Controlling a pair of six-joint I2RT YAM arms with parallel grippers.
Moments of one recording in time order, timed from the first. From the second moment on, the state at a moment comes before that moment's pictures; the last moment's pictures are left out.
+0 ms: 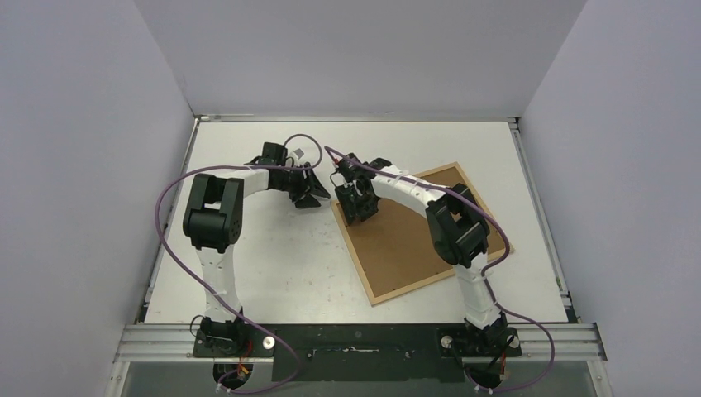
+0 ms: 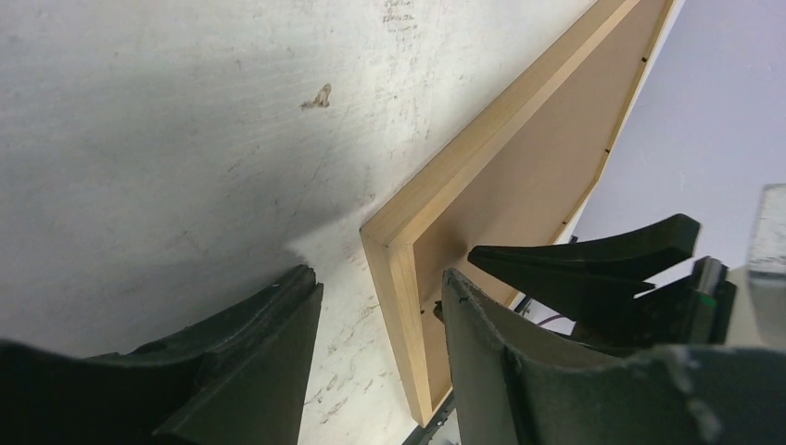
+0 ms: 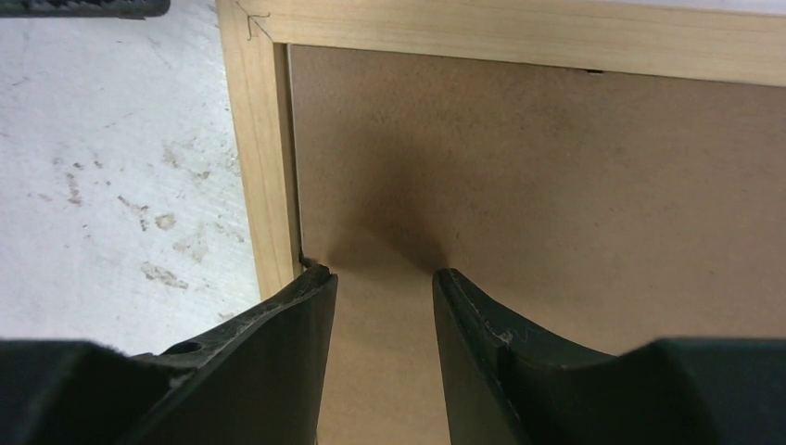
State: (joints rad) left arm -0.19 2.10 1.33 -0.27 0.73 -0.66; right arm 0.70 2.13 1.69 -0.79 -0.03 0.30
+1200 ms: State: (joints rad) left arm -0.19 2.12 1.36 -0.30 0.73 -0.61; right arm 0.75 2.16 1.68 -0.77 0.07 0.29
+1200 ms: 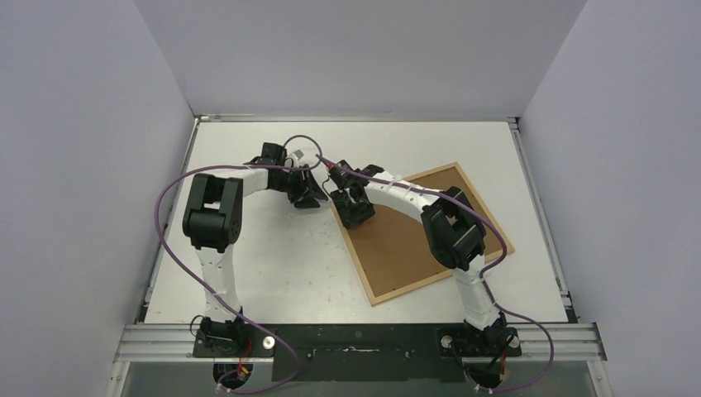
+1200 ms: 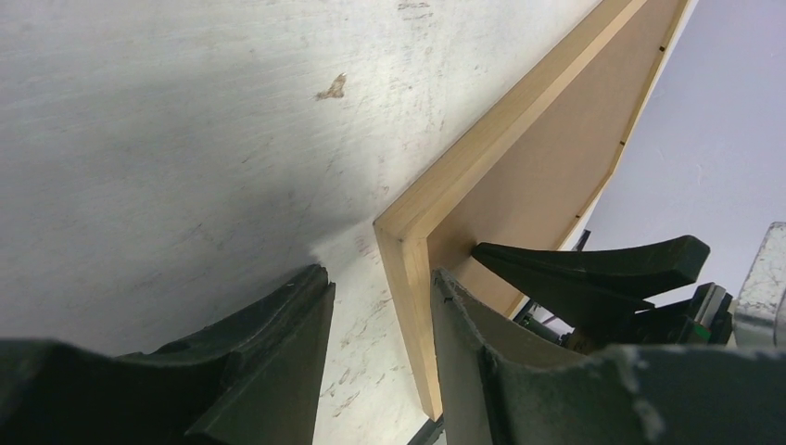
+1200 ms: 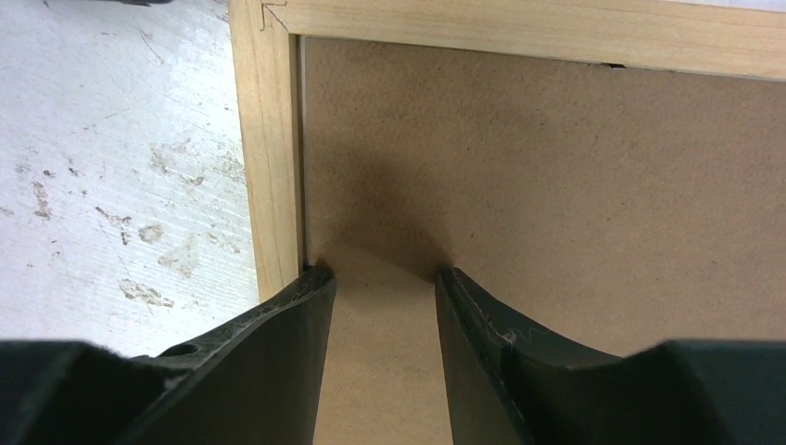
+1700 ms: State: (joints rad) left arm -0.12 2.03 1.29 -0.34 0.61 -0.57; right arm 0.78 2.19 1.75 -0.85 0.16 0.35
